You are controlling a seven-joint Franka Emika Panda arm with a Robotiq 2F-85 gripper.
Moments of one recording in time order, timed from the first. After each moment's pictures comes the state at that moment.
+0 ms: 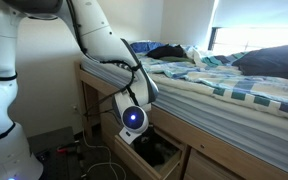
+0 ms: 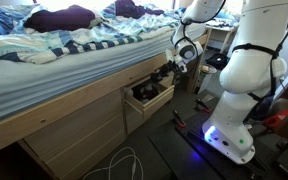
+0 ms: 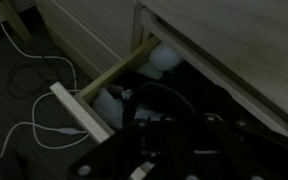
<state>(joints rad) -0.11 0.33 -0.14 -2.41 1.63 2.43 0.40</state>
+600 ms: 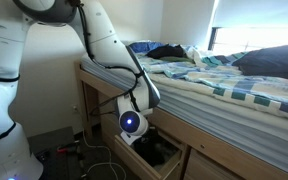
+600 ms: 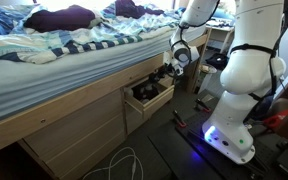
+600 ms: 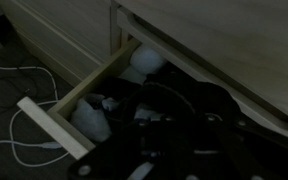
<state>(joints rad) -0.08 0.41 -0.14 -2.35 1.84 2.46 0.30</state>
